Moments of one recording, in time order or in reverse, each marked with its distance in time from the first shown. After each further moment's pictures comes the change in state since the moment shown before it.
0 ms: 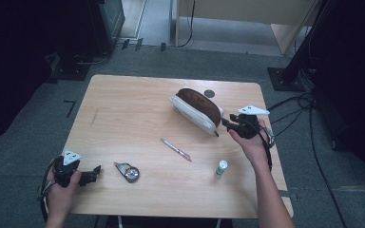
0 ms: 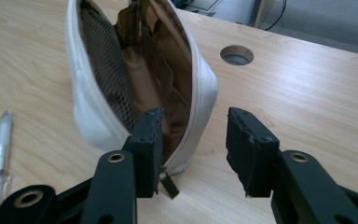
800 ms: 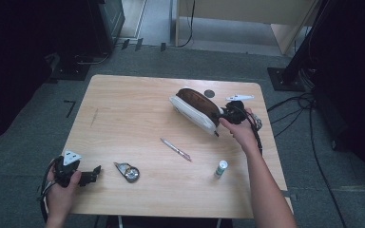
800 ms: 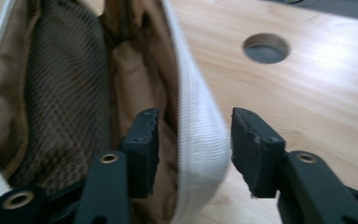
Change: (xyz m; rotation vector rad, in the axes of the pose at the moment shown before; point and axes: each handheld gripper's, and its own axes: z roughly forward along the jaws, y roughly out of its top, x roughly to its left) left arm 0.000 0.000 0.000 -0.002 -0.001 -0.001; right arm -0.017 0.018 0.070 0.104 0.114 0.033
